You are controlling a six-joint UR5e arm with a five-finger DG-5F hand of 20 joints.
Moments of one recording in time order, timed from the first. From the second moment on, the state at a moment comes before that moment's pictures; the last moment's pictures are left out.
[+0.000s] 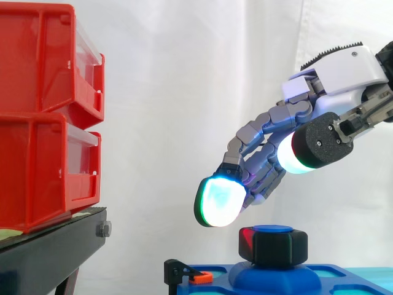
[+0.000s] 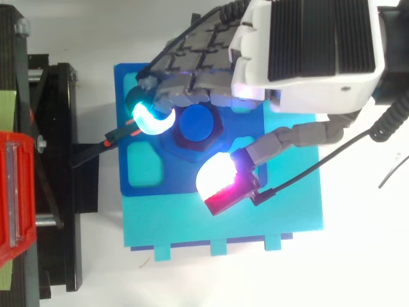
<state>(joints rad) 0.05 -2.20 -1.04 -3.29 -1.55 -1.19</state>
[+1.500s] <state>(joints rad) -0.02 -2.20 -1.04 -3.35 -1.64 -1.23</state>
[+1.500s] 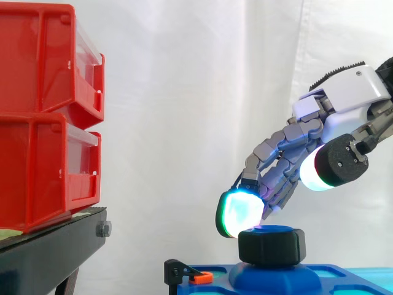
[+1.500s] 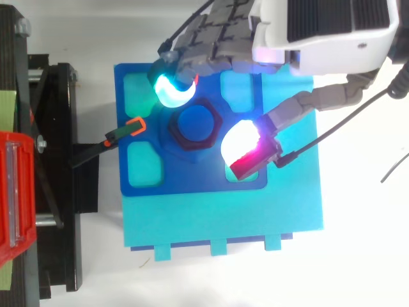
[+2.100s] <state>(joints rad) -0.03 -2.20 -0.99 -3.31 -1.67 -1.23</state>
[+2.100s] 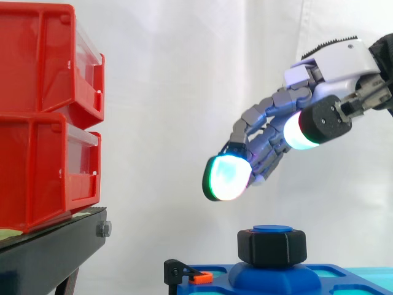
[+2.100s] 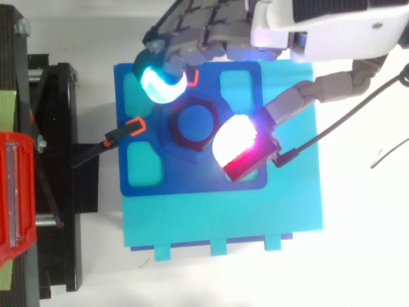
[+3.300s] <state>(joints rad) 0.03 -2.21 -1.04 -3.28 -1.59 -1.20</state>
